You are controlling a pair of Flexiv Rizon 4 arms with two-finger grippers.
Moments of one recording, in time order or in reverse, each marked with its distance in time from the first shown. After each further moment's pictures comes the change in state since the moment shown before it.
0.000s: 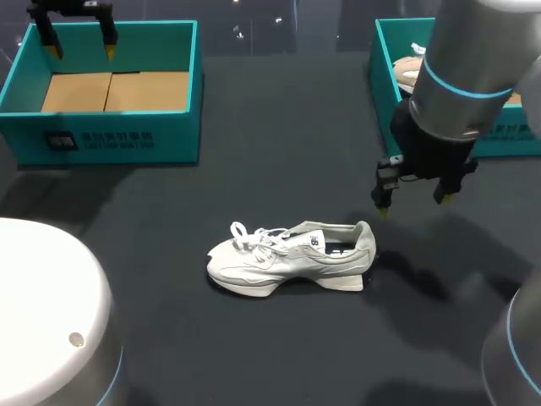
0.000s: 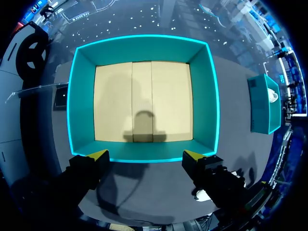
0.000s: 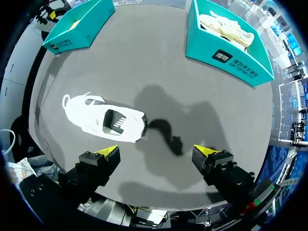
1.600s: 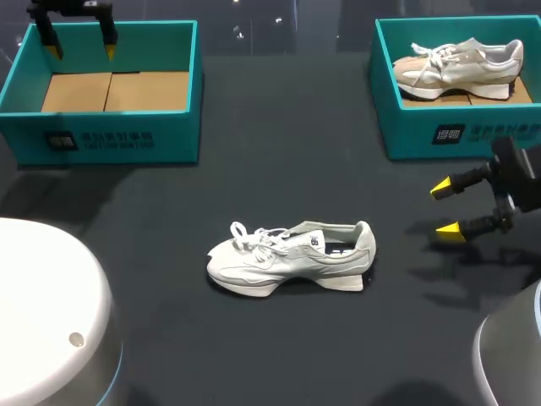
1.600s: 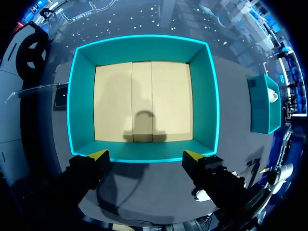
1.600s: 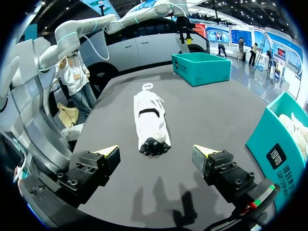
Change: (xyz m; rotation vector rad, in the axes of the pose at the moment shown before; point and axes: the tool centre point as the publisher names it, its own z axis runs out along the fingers) left arm 0.000 0.000 0.000 0.000 0.000 0.000; right arm -0.062 -0.003 0.047 -0.659 0.706 -0.967
